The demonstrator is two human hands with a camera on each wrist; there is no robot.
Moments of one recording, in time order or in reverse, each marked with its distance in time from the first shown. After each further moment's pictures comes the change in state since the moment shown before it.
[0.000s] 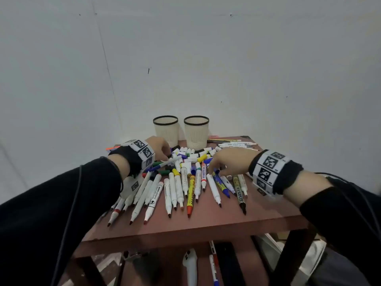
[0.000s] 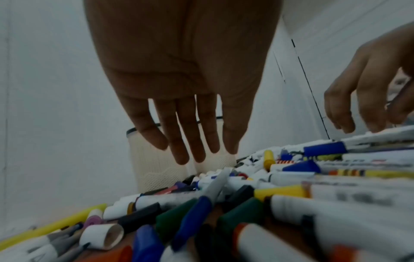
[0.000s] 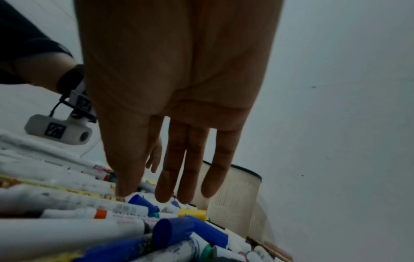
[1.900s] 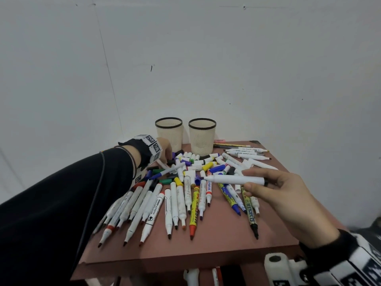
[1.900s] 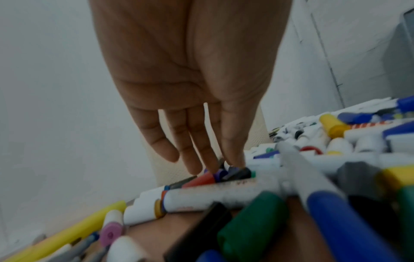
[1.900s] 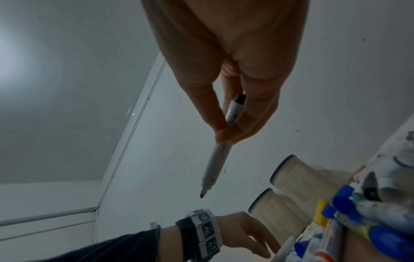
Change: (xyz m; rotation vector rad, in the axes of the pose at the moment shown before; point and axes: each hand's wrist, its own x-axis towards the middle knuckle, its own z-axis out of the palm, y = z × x) left_hand 0.077 -0.022 0.003 0.215 -0.250 0.002; right_hand -0.072 -0.038 0.041 1.439 0.869 0.329
